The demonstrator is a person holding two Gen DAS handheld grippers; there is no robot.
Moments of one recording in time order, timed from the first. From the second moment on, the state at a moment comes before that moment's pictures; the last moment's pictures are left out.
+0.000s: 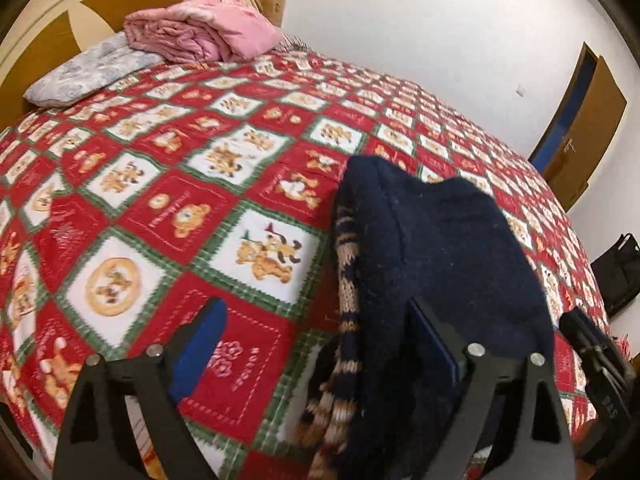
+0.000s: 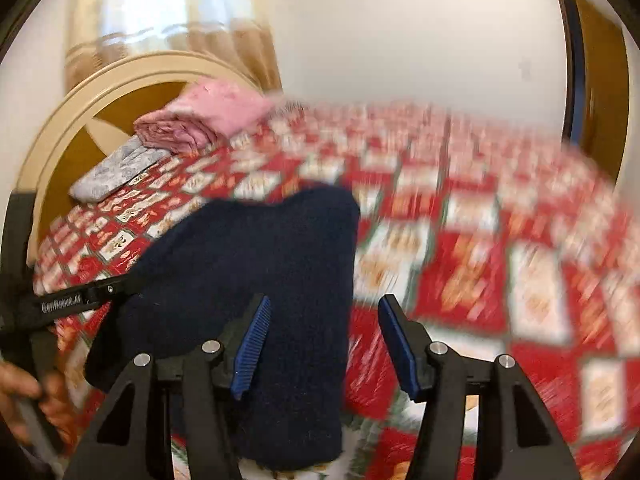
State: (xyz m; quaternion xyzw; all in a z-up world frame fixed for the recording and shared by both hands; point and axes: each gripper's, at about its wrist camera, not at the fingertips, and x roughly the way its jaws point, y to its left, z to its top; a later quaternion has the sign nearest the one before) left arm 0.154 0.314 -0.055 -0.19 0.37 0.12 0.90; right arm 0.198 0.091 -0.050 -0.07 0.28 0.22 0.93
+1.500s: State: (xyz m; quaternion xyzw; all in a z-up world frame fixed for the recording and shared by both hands) left arm -0.041 0.183 0.032 0.00 0.28 0.11 0.95; right arm -0.059 -0.002 0.046 0.07 0.22 0.12 0.97
